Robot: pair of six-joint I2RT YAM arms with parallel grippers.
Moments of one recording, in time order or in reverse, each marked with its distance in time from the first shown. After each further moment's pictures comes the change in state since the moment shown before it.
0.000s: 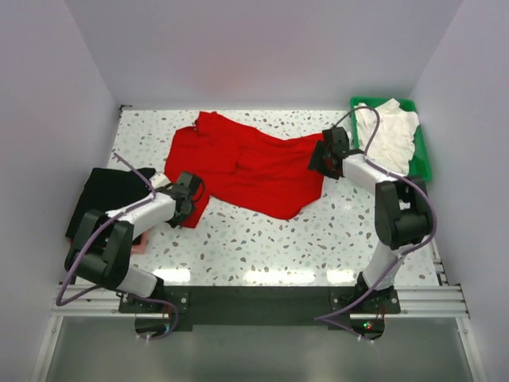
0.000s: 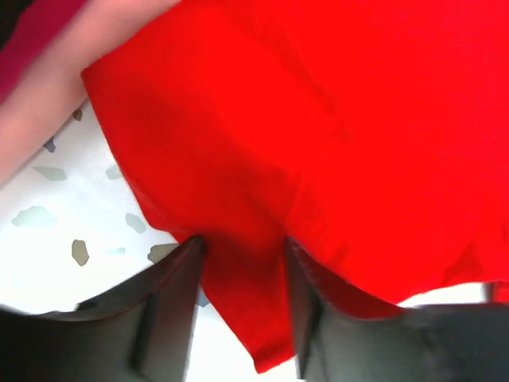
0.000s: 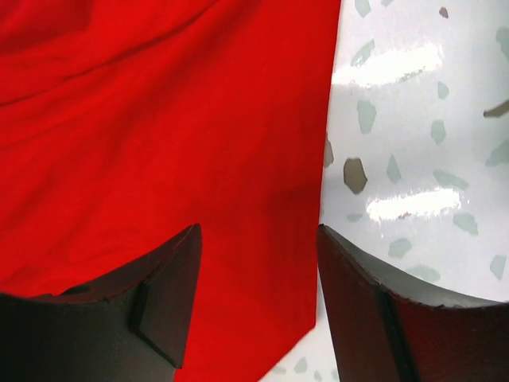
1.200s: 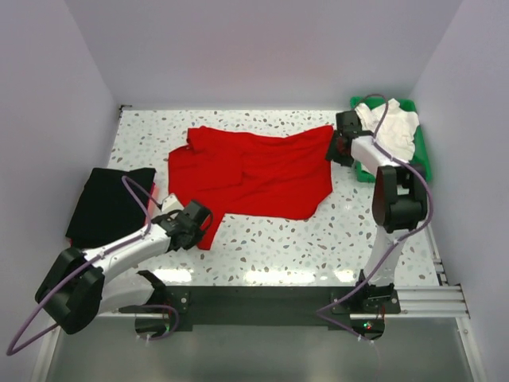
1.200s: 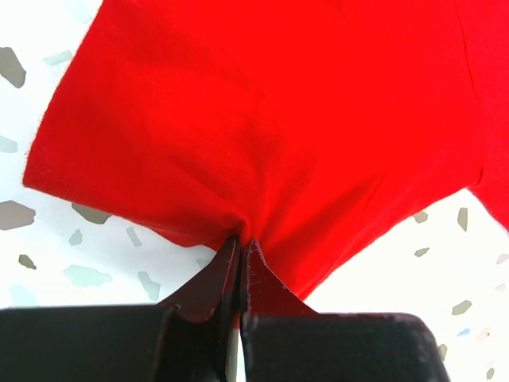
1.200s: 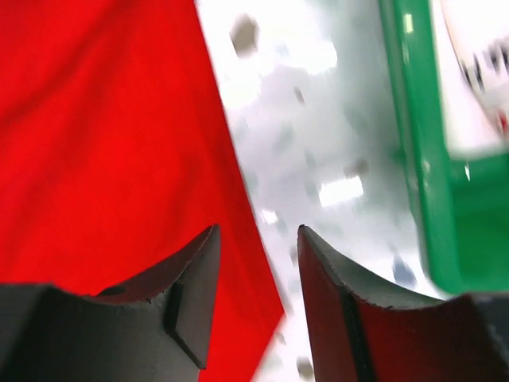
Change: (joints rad) left arm -0.282 -0.308 -0.203 -0.073 0.108 -0.142; right arm -0.119 0.220 0.332 -0.200 0.069 -0.105
